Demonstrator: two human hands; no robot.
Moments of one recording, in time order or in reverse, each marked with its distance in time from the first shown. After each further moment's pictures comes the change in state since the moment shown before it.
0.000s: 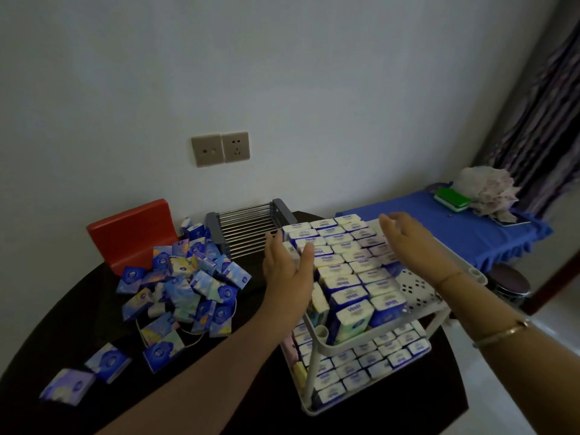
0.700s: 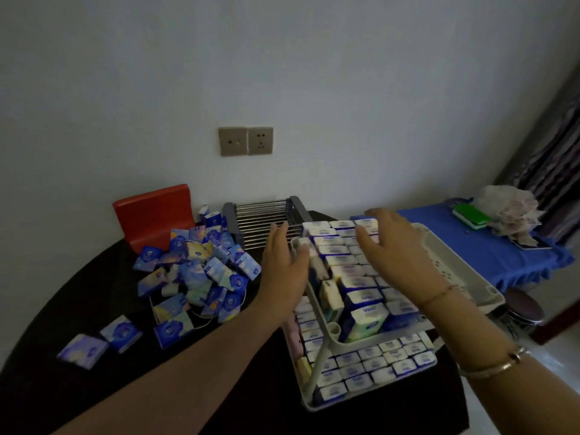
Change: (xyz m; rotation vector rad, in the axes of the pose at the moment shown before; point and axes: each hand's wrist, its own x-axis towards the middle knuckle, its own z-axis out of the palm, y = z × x) left_hand 0.004 -0.014 -0.025 -0.028 0.048 0.008; right_hand -0.017 -0.044 0.031 -0.211 0.134 -0.353
